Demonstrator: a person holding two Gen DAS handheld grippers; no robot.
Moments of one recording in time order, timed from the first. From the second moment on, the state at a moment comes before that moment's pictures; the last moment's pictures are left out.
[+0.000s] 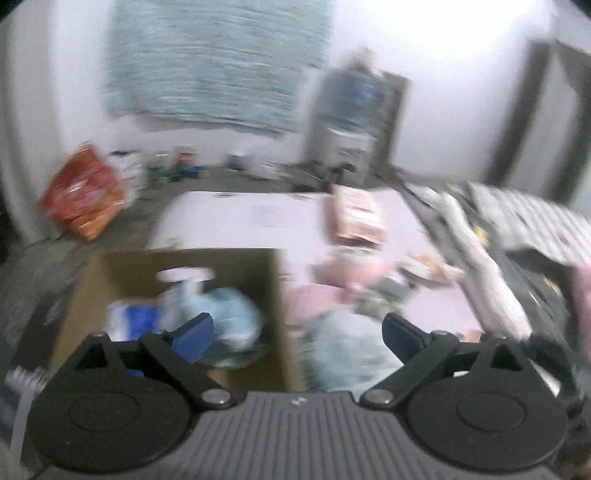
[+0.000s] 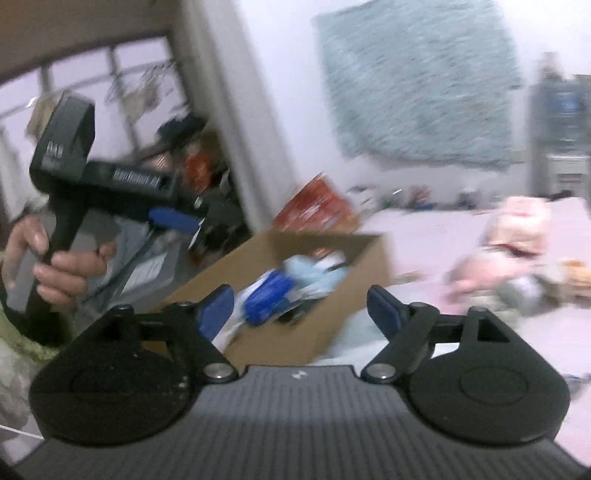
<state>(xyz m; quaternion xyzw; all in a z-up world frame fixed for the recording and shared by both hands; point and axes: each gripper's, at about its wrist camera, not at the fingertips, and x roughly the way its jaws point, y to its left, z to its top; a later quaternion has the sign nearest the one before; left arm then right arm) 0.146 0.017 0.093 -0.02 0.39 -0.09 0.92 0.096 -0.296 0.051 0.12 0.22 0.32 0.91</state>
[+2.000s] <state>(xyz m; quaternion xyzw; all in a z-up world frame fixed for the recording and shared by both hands) 0.308 -0.180 -0.031 0.14 0.52 -0.18 0.82 0.301 -0.440 -0.041 0.13 0.33 0.19 0.91</state>
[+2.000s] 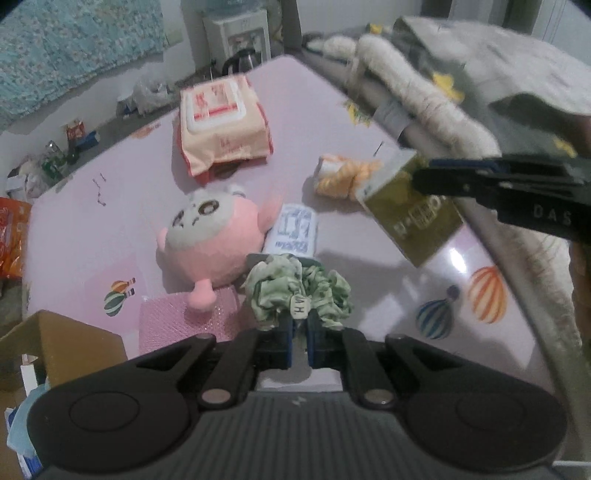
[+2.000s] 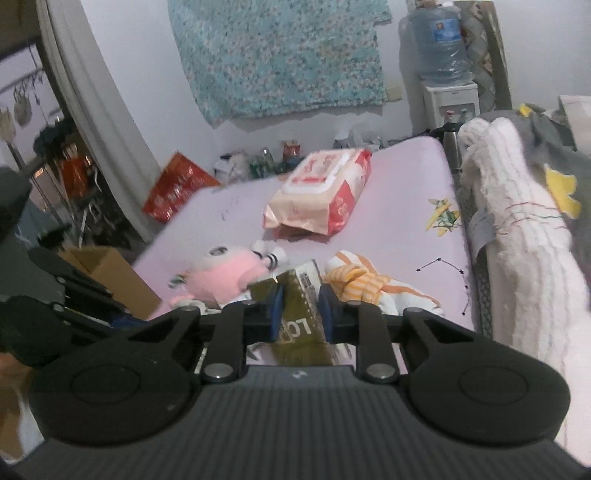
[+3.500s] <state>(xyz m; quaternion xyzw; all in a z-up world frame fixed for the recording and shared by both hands) 0.149 0.167 0.011 -0.08 0.46 0.02 0.88 0.195 -0.110 0.065 0.13 0.38 0.44 0.80</state>
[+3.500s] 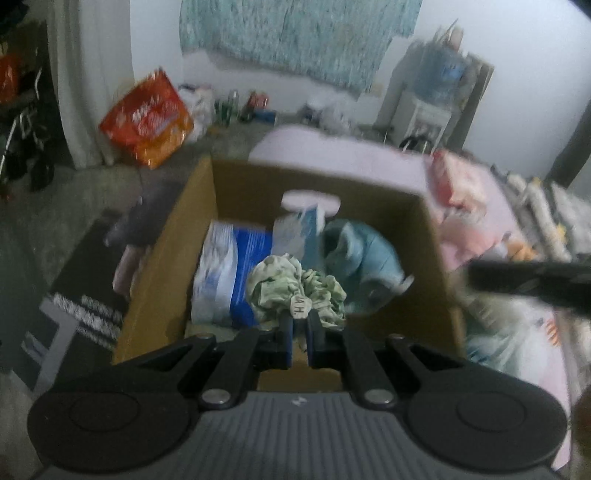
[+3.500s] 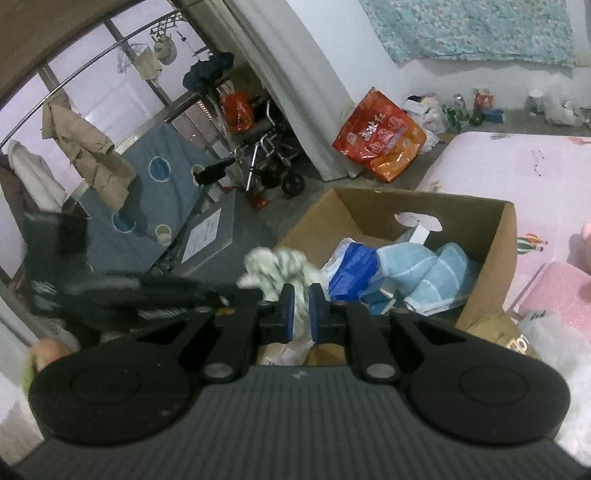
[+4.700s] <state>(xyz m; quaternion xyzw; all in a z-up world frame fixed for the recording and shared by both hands) 0.146 0.179 -0.011 -0.10 0.48 0.03 0.87 0.245 -0.137 -0.013 -0.08 0.41 0.37 0.83</state>
